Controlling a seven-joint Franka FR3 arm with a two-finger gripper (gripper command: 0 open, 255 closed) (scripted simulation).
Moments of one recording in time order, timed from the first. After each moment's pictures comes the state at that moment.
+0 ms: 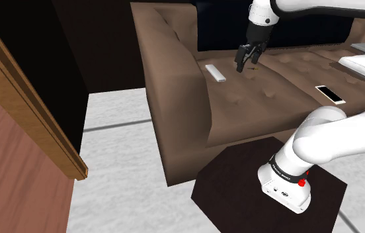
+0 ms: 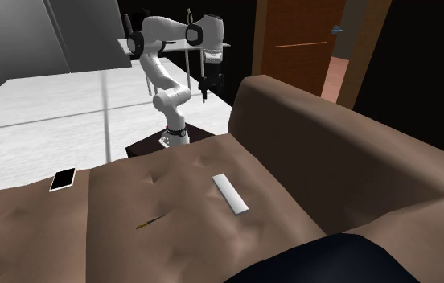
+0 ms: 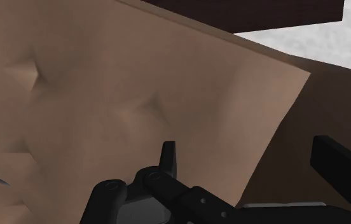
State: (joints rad) arm 0.02 -0.76 0.01 -2.39 -0.10 1.64 0.09
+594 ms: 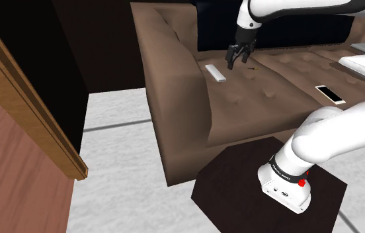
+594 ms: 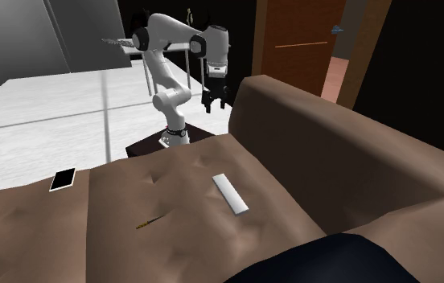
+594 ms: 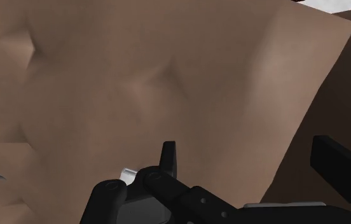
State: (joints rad) arm -0.02 -0.54 -0.08 -2.32 -0.13 1.80 0.04
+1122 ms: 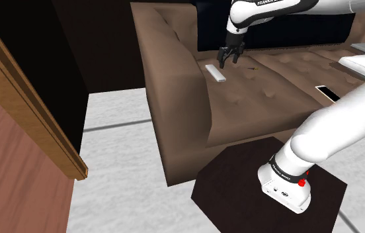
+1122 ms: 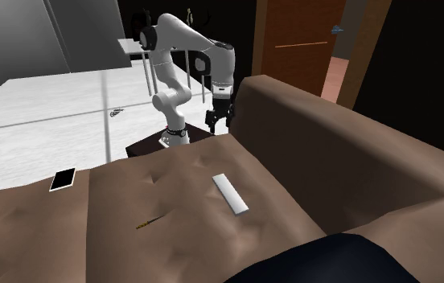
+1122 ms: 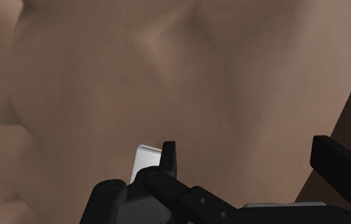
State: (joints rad) arm -0.05 -0.25 -0.17 -2.19 -0.11 1.95 -0.03
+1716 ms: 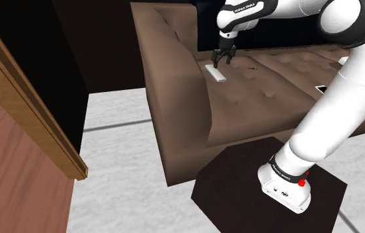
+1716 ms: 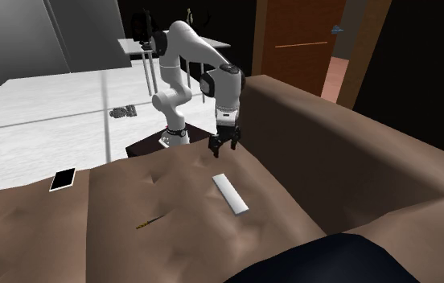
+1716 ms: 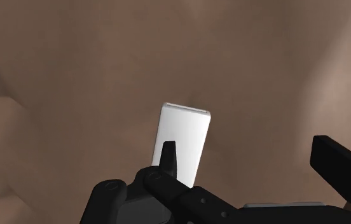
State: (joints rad) arm -0.09 0.08 -0.24 -1.96 -0.03 2.03 -0.12
